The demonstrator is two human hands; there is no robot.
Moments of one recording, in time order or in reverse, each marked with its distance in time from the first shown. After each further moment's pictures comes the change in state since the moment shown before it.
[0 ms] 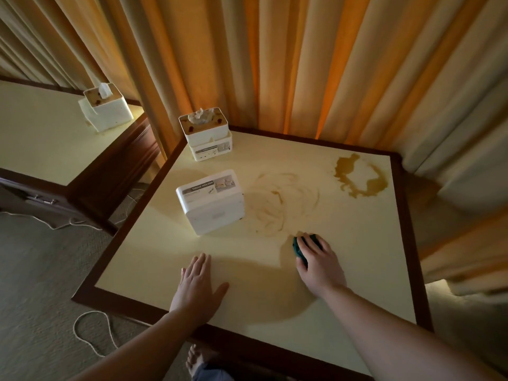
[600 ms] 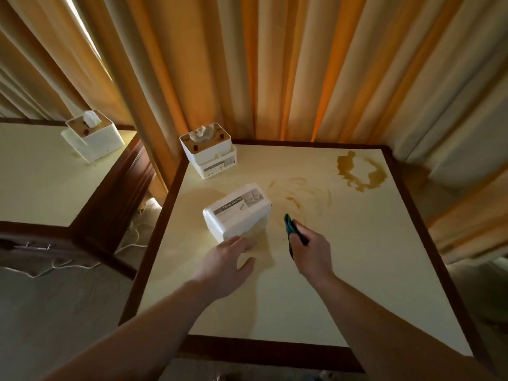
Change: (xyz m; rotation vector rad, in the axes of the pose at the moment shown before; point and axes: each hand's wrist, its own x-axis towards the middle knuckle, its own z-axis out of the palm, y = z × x) left_hand 0.058 -0.018 -0.119 -0.206 0.091 0.628; right_hand 0.016 -0.171 -0.051 0.774 0.350 0.327
